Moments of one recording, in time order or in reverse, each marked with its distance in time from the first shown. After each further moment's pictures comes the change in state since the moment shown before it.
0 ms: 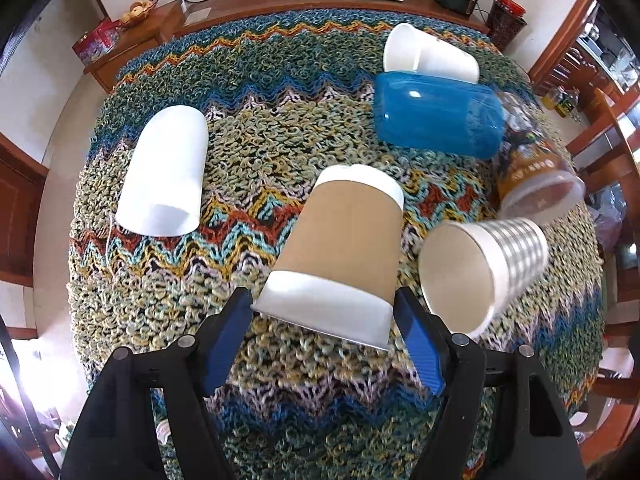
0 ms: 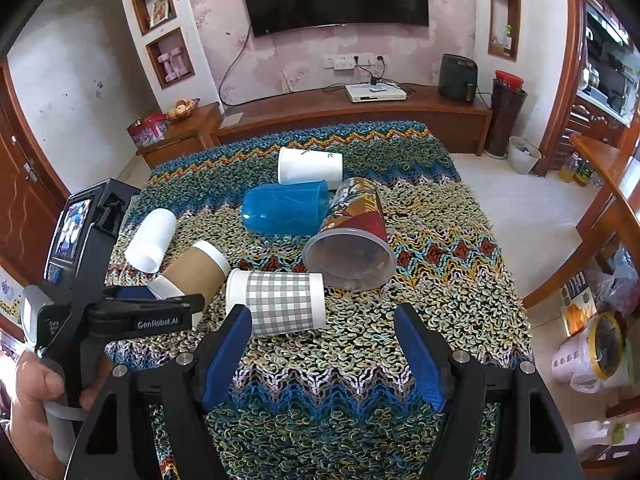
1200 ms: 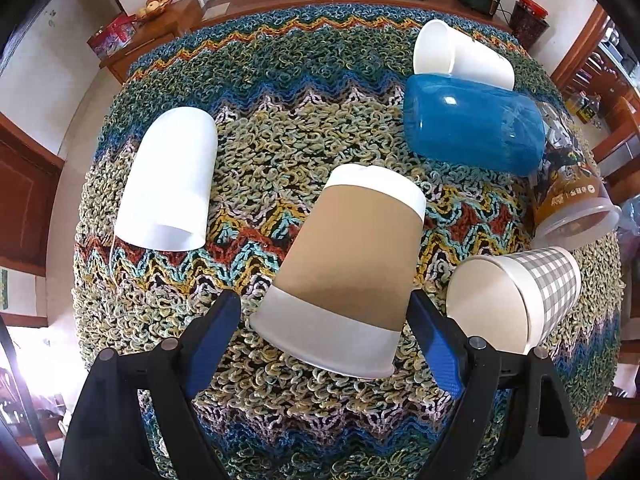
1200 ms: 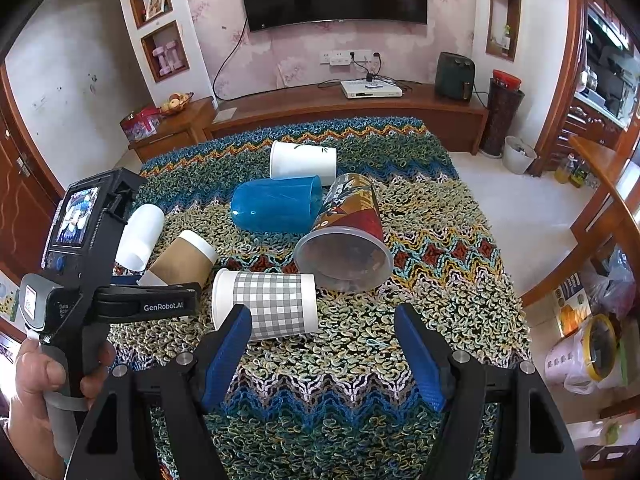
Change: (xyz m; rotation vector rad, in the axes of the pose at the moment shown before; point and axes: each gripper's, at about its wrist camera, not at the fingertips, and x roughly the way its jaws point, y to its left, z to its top) left arm 0.023 0.010 0.012 -0.046 0.007 0.073; right arm 0.015 0.001 0.001 -0.004 0.014 -0.043
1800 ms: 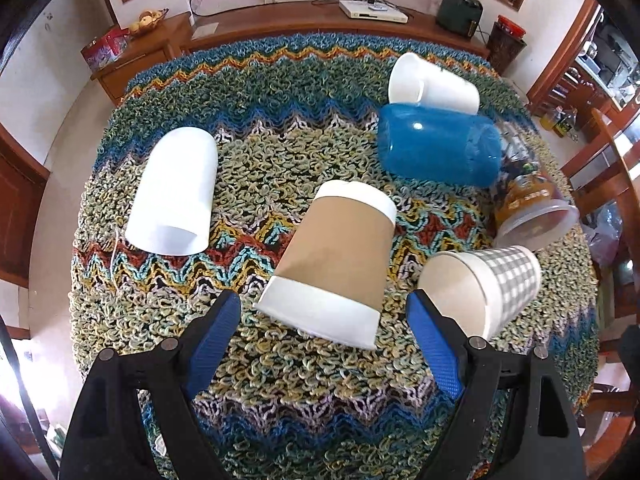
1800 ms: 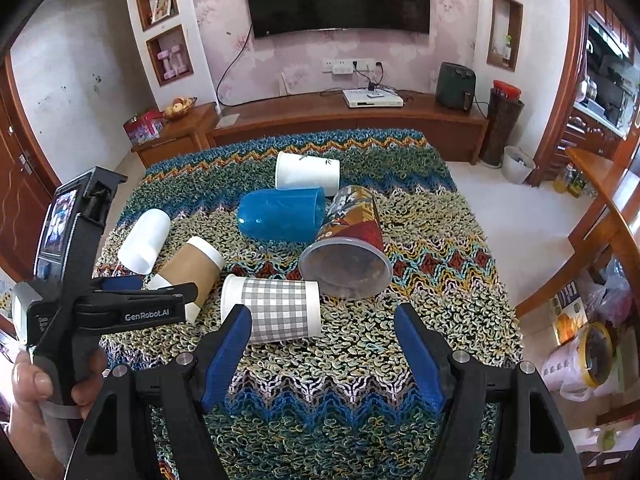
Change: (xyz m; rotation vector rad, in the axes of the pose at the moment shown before) left arm -0.020 0.000 -0.007 0.007 -0.079 -0.083; right arm -0.011 0.004 0.002 -0.019 -0.023 -0.007
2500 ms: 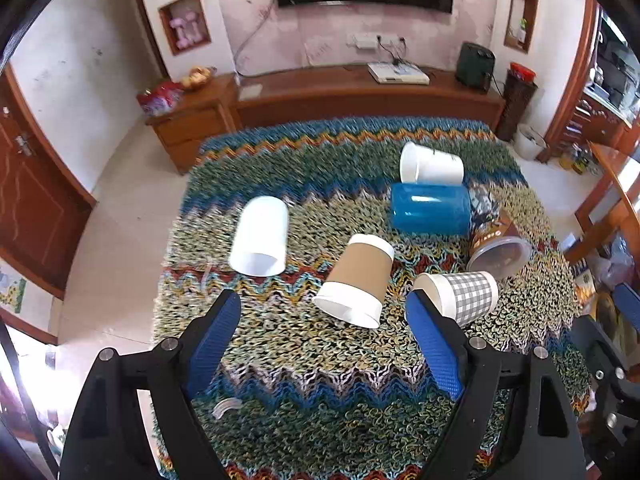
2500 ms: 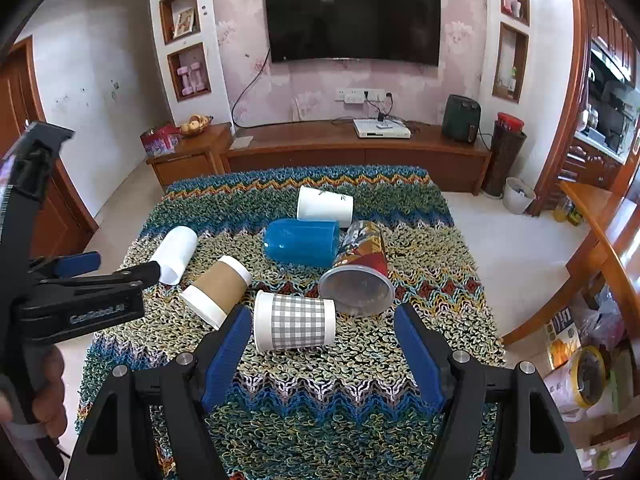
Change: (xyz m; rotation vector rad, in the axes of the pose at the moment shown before) left arm -0.112 -0.005 -0.024 -0.023 -0.216 0.128; right arm -0.051 0.015 0.000 -0.051 -0.094 0.007
